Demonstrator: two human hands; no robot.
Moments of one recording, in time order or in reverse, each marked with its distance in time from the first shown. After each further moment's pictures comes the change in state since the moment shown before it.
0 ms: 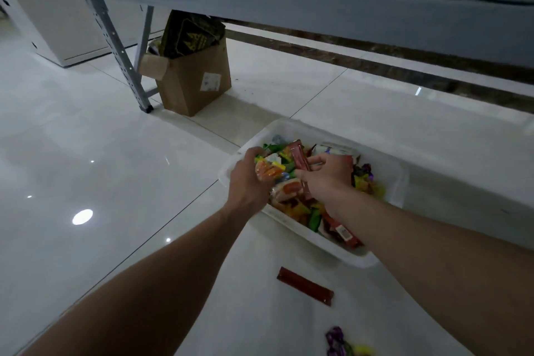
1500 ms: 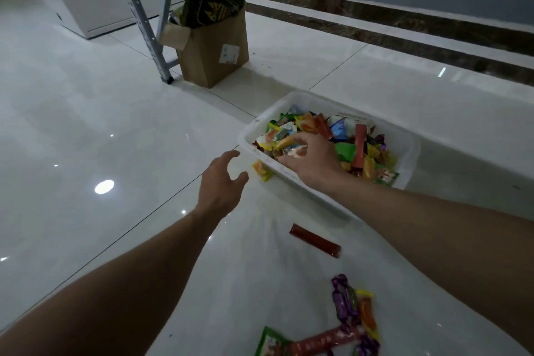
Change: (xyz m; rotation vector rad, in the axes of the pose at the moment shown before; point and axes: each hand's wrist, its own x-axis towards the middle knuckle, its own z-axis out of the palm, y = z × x) left_hand -0.073 -0.058 -0.062 0.286 0.143 -0.017; right_hand -0.050 0.011 0.019 -0.325 -0.201 -0.380
